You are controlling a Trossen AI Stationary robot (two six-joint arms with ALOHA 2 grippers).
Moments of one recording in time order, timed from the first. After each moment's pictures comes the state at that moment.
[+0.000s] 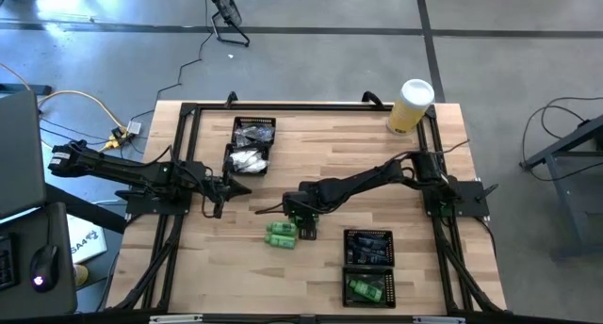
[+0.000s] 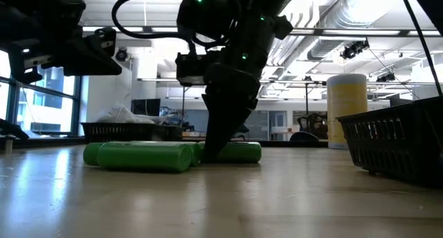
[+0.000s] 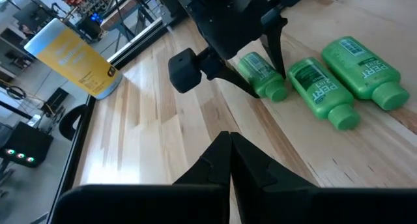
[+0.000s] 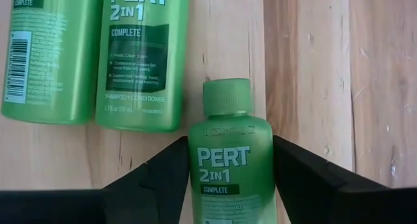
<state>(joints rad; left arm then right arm) -0.09 0.59 0.22 0.05 -0.07 0.59 0.13 2.17 1.54 -0.55 -0.02 0.19</state>
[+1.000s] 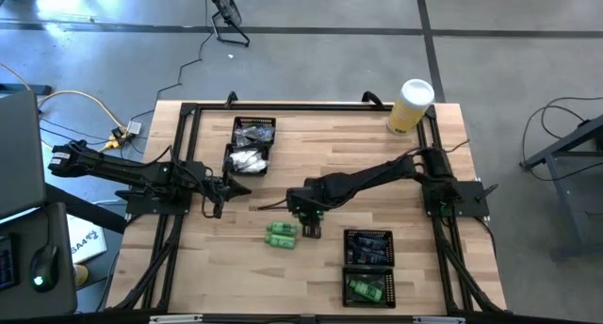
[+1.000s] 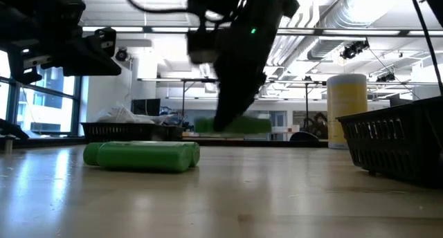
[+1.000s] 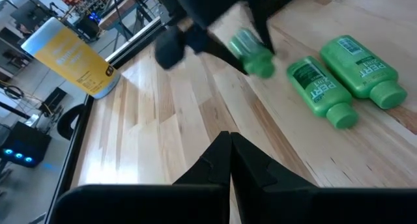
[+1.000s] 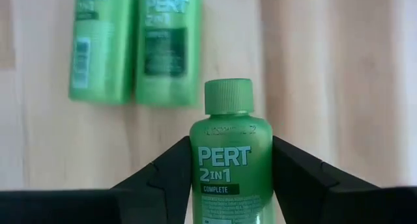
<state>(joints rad) -0.09 0.59 0.22 0.05 -0.07 0.59 0.13 2.08 1.54 -0.63 -0.03 0.22</state>
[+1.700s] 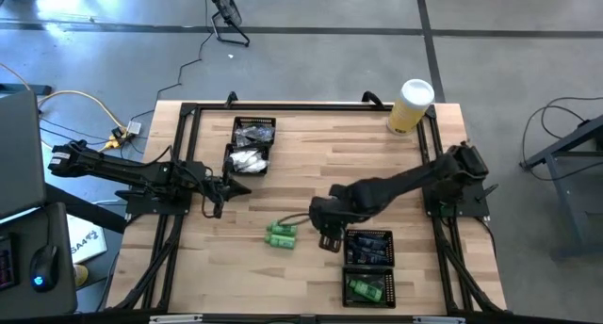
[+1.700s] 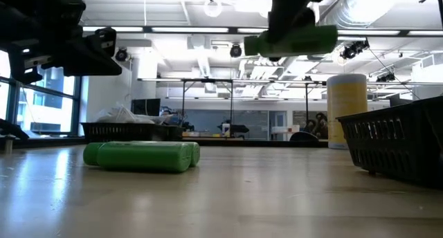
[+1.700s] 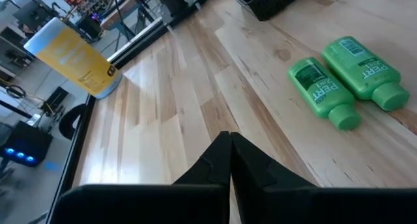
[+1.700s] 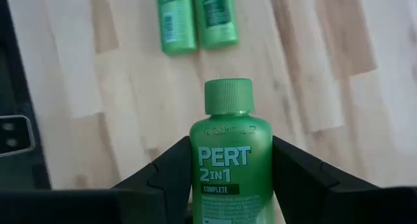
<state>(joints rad) -0.09 0.59 0.22 0.06 -0.07 0.59 0.28 1.81 1.54 -0.90 0.03 0.55</state>
